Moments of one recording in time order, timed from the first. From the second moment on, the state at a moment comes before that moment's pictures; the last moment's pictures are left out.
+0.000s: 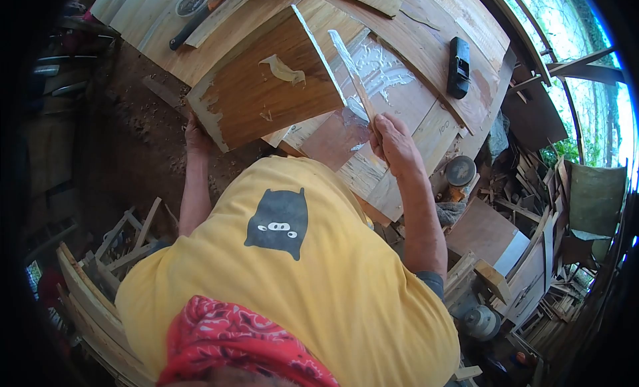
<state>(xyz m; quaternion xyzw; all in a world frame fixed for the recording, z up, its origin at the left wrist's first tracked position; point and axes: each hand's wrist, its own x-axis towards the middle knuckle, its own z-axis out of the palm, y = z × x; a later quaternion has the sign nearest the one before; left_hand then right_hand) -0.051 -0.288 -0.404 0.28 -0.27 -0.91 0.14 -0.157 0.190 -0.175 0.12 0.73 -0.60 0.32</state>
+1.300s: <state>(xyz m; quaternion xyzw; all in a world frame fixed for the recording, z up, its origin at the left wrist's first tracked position) -0.036 -0.273 -0.342 0.34 -0.33 -0.82 0.31 -0.199 0.130 -0.198 -0.01 0.75 -0.65 0.12</state>
